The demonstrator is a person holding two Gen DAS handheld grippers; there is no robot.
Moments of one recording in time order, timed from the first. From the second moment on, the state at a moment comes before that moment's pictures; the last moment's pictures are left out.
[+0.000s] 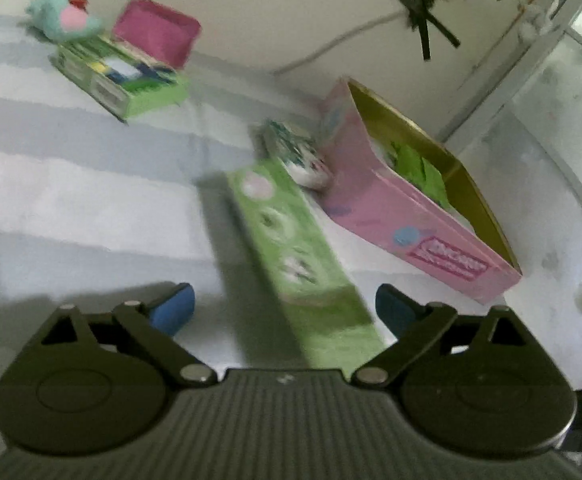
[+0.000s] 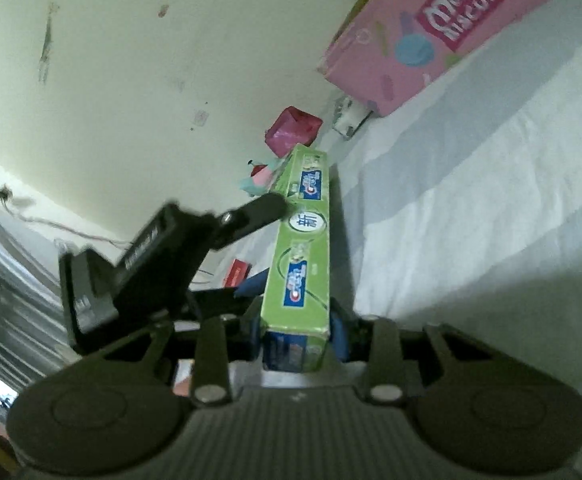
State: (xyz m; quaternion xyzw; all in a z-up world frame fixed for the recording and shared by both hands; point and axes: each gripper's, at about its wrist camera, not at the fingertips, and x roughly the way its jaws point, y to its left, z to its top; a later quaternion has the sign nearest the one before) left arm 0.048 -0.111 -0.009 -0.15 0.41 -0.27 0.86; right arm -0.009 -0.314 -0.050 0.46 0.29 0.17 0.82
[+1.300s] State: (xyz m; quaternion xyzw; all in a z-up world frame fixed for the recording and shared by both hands) left arm 0.073 -0.344 0.058 0.07 0.27 -0.31 0.91; right arm -0.027 -0.446 0.014 0.17 0.09 -0.20 0.96
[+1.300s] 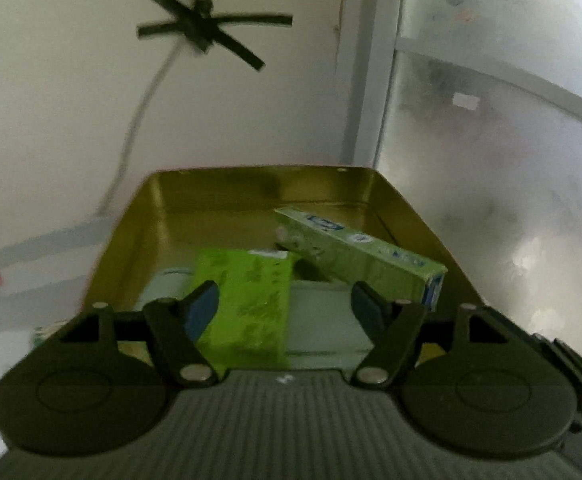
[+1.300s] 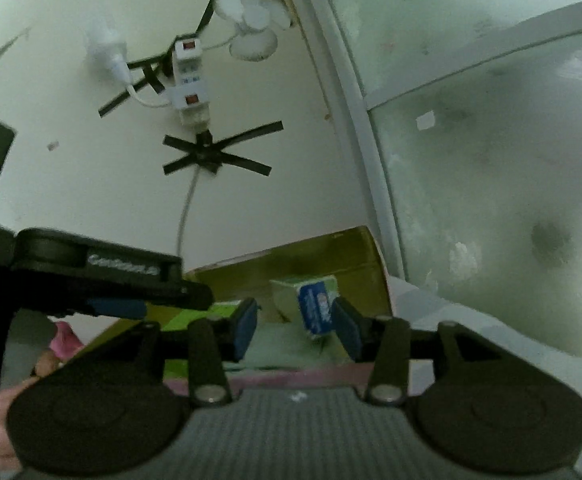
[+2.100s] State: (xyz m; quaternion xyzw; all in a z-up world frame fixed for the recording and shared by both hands) left arm -0.007 -0.187 0.040 0.12 0.24 -0.21 0.94; right arm -0.052 -0.348 0.035 0.17 0.10 -0.13 0.97
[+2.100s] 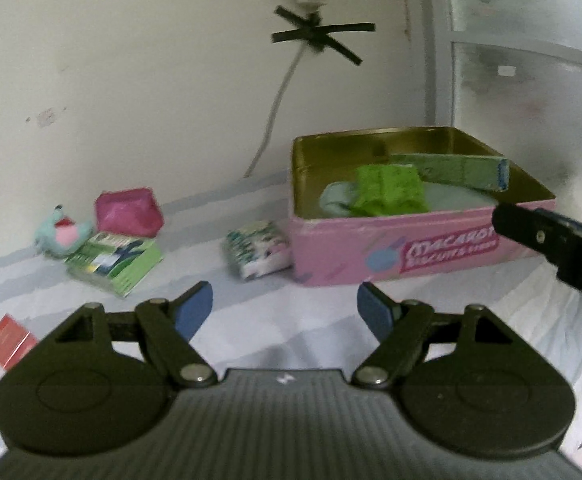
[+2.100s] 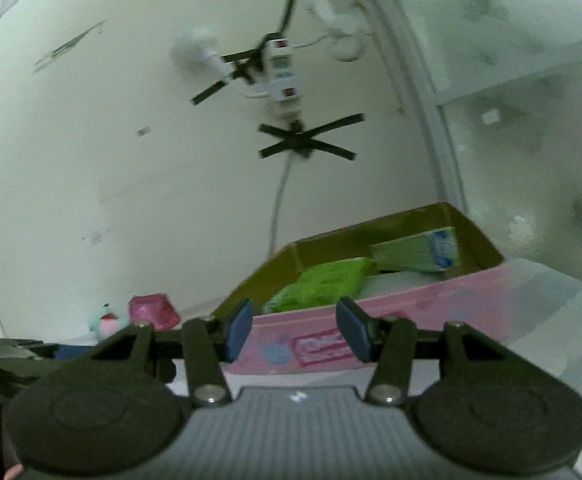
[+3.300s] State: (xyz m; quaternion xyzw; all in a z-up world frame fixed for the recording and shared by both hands) left arm 0.033 -0.029 0.000 0.05 0.27 -0.08 0.96; right arm 0.033 -0.213 0.015 0.06 0.21 -0.02 0.98
